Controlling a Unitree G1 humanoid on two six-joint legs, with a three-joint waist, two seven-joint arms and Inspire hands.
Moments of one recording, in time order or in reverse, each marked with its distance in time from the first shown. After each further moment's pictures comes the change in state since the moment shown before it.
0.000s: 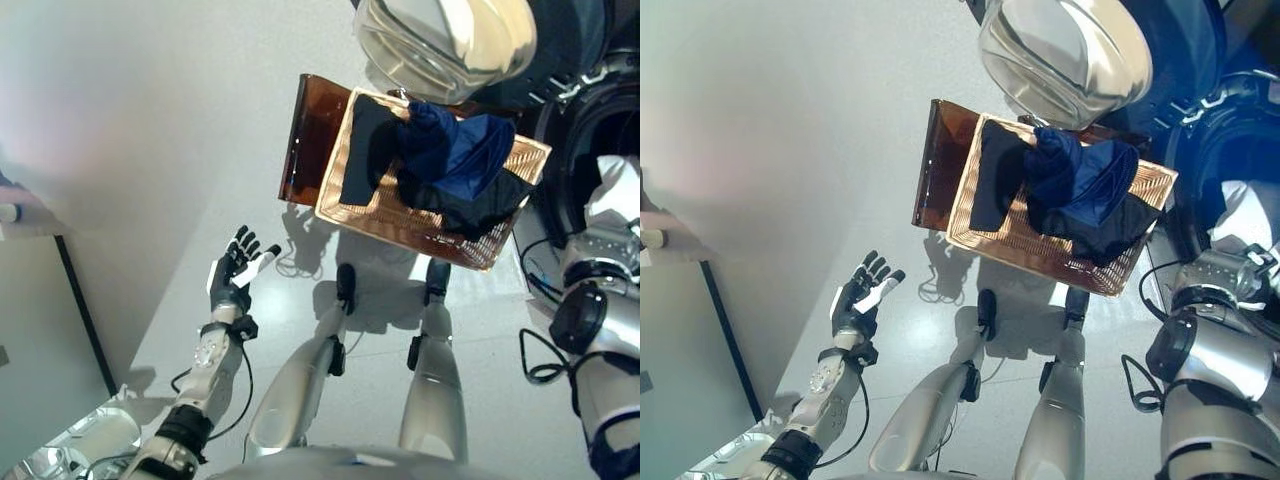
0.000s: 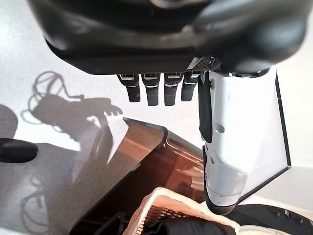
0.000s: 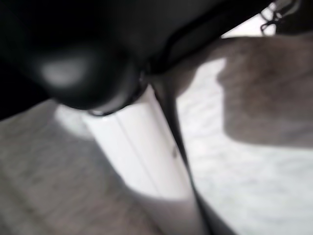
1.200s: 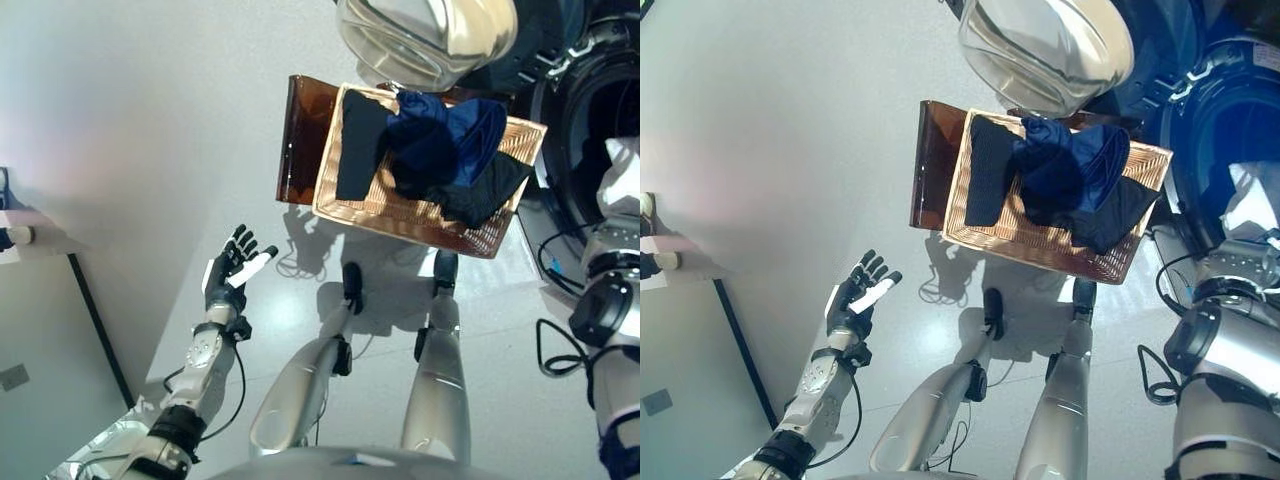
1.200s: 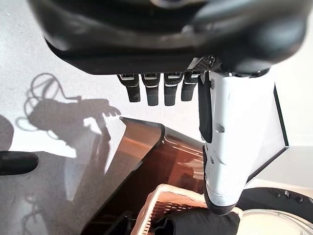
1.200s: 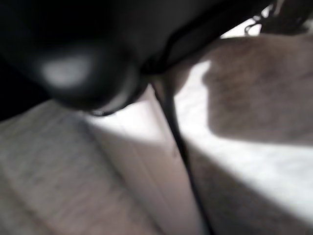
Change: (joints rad) left arm 0.001 0.032 0.012 0.013 -0.006 -0.004 -0.050; right arm -0.115 -0.137 0.012 0.042 -0.068 0.088 0.005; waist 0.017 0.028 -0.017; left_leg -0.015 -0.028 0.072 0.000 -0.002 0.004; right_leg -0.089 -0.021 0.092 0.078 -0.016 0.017
